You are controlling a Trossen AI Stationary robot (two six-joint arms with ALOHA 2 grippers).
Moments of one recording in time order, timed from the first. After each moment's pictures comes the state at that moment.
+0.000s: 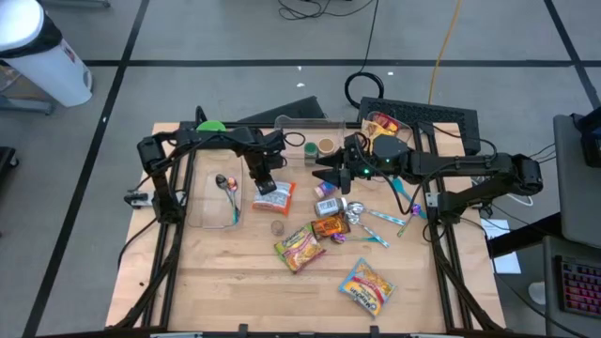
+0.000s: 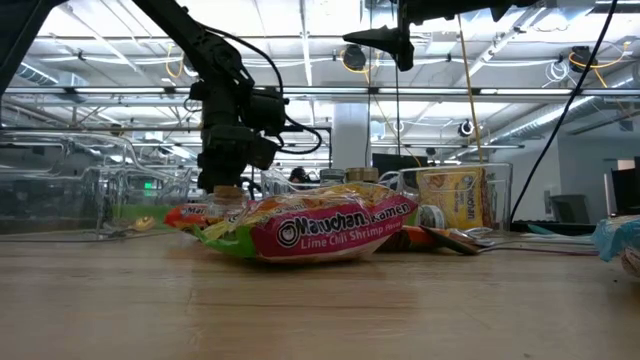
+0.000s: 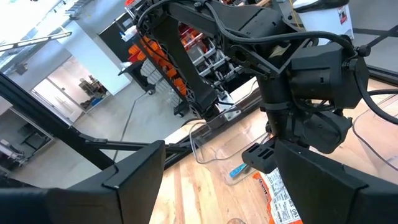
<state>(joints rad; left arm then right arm) 0.47 1.84 1.19 -0.86 0.32 0.04 -0.15 1.26 0.95 0.21 -0.11 0.61</state>
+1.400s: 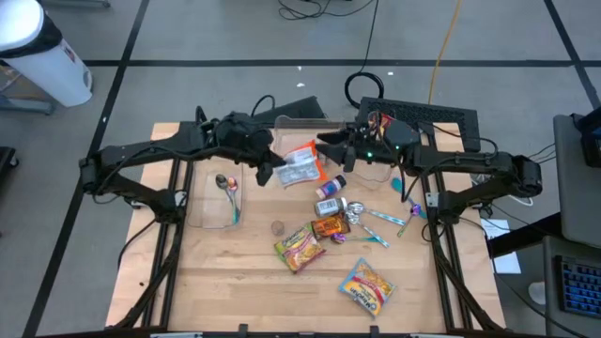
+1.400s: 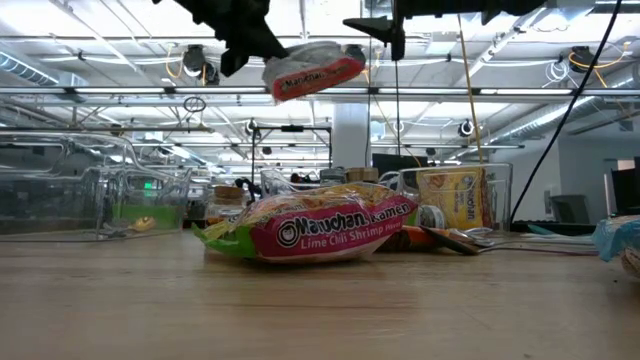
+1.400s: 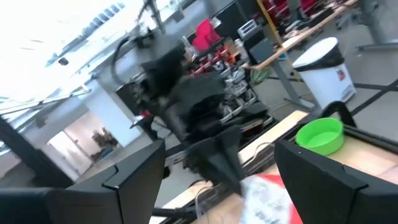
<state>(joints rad) 0.30 1.31 1.19 -0.45 0.21 -0.25 -0.25 1.26 0.95 0.43 -0.10 0.64</state>
